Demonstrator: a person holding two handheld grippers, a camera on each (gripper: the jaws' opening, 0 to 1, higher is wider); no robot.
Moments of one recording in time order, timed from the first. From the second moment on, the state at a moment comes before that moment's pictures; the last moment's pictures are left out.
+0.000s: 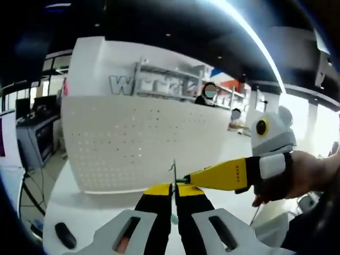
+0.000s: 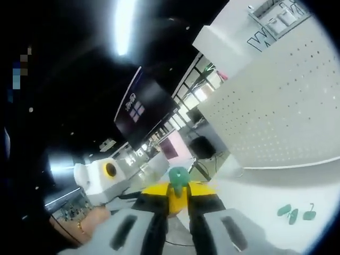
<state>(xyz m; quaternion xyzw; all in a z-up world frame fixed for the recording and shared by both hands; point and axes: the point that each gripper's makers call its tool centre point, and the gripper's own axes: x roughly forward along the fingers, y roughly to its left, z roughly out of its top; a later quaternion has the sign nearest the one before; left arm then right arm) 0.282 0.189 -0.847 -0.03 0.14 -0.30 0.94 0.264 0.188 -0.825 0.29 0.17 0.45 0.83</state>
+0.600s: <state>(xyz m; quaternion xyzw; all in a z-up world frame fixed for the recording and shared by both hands) 0.280 0.194 -0.864 -0.02 0.17 -0.29 0.94 0.264 0.192 -0.844 0.27 0.18 0.43 0.84</state>
